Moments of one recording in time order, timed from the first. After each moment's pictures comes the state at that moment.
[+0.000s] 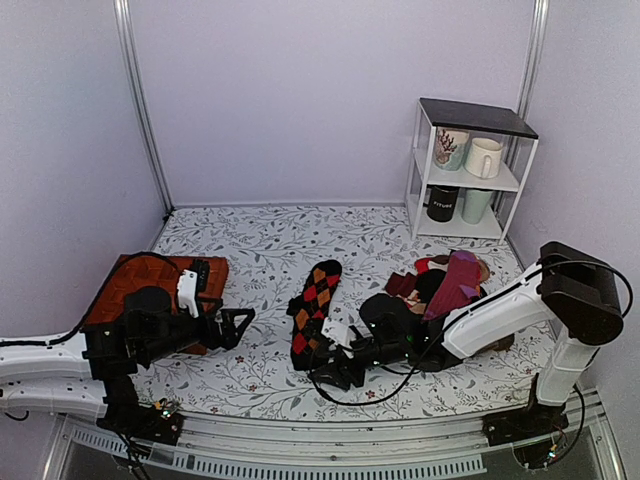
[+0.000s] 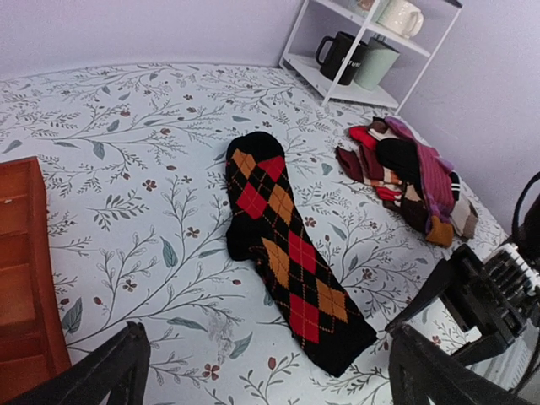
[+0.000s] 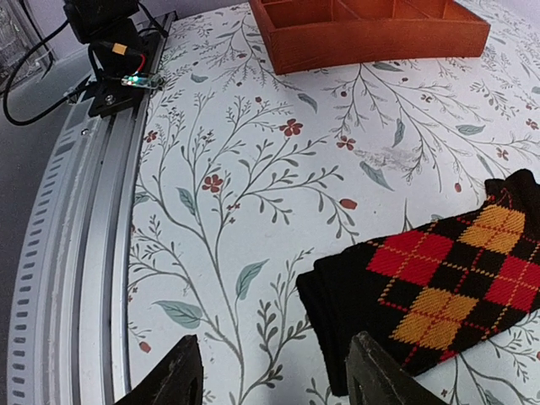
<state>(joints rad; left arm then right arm) -0.97 0.73 0.31 0.06 -0.30 -0.47 1.15 1.77 0.76 0.45 -0.29 -0.03</state>
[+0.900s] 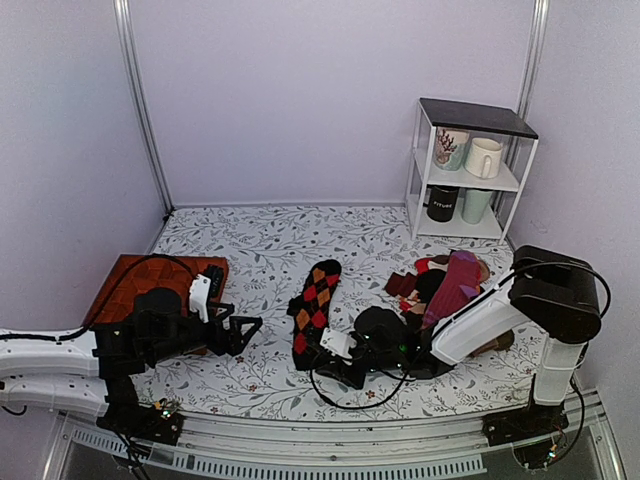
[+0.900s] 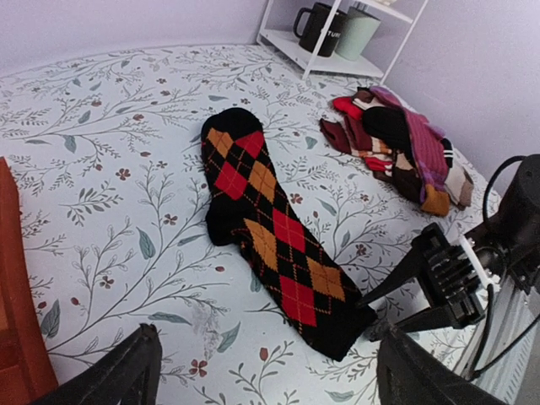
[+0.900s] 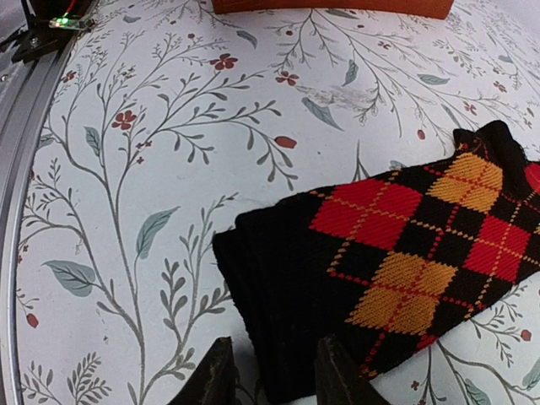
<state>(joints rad) -0.97 0.82 0.30 0.13 -0.23 -0.42 1.15 1.90 0.76 0.51 -0.11 -0.14</state>
